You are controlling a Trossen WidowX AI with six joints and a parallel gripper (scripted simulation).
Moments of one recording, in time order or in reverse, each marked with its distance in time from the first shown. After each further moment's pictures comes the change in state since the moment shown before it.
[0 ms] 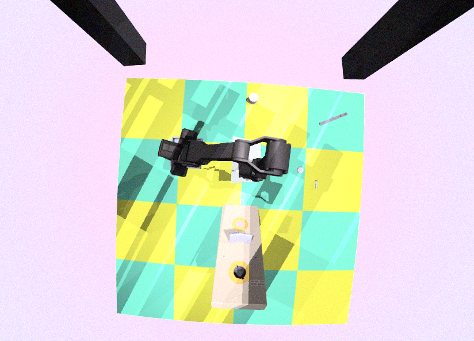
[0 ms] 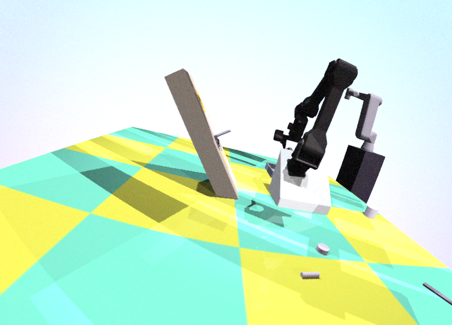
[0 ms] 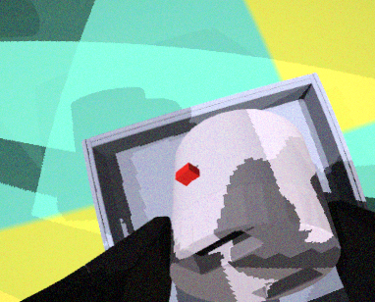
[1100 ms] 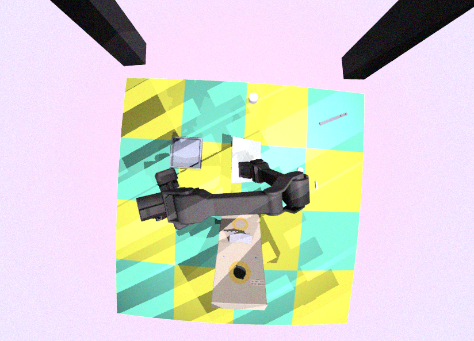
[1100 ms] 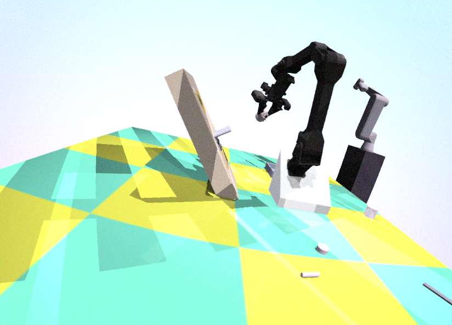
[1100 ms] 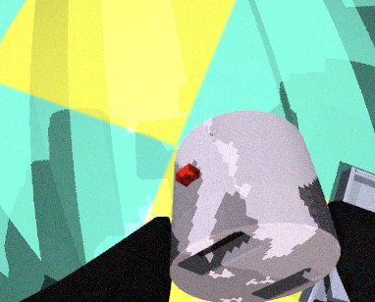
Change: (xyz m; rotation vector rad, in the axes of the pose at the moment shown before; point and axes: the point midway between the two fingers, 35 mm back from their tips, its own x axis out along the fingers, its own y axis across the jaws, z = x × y) arm -0.155 0.160 0.022 -0.557 0.002 0.331
